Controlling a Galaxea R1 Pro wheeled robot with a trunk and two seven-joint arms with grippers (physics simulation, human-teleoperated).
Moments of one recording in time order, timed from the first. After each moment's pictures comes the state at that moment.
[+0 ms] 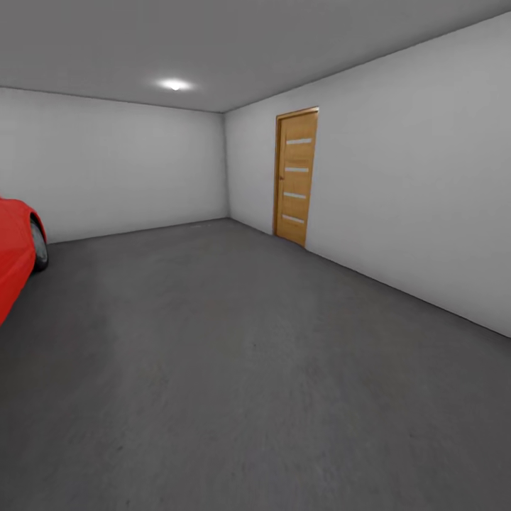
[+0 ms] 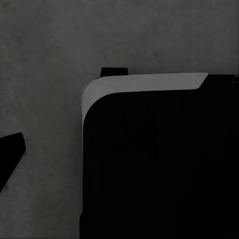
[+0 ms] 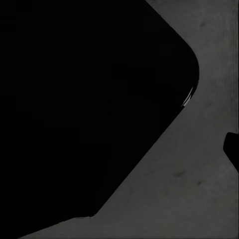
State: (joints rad) left arm 0.00 0.02 0.01 -0.13 0.02 -0.10 -0.01; right arm 0.00 0.00 0.64 0.00 -0.01 -0.09 0.00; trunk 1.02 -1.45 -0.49
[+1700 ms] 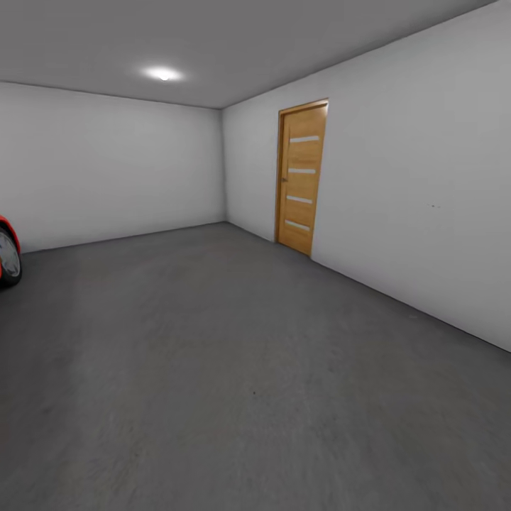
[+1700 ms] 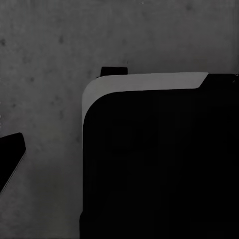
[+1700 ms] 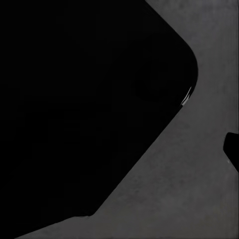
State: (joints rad) left arm 0.00 0.02 0.01 -0.13 0.02 -0.10 -0.01; right arm 0.00 0.00 0.65 0.00 -0.01 -0.09 0.00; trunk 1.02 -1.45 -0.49
